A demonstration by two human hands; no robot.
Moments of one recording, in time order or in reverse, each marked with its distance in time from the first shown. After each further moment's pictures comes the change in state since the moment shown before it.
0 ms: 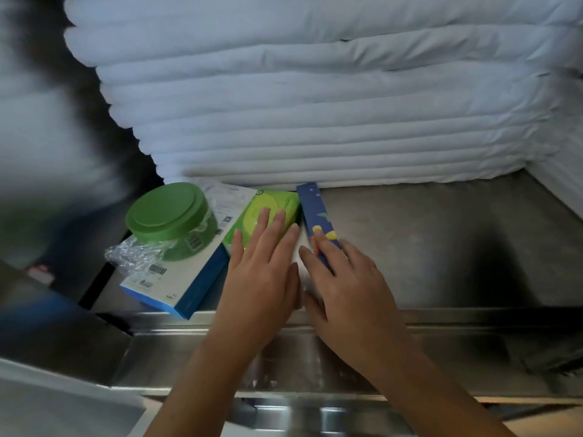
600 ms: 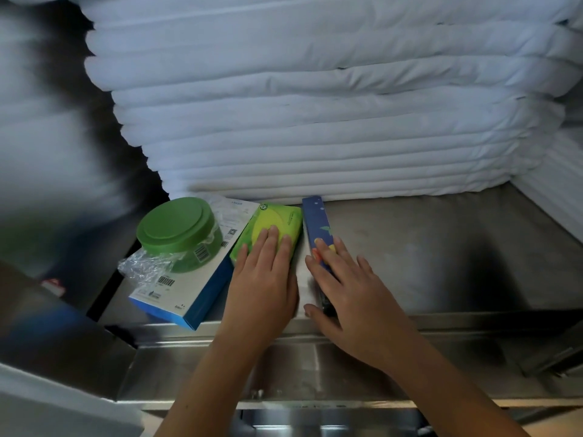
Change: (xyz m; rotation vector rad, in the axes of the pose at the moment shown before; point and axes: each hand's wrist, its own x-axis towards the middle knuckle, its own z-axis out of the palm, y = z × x) left_hand 0.002 -0.012 0.014 0.072 -0.039 -0.013; right_hand 0.000 0.019 0.007 -0.005 -0.079 -0.127
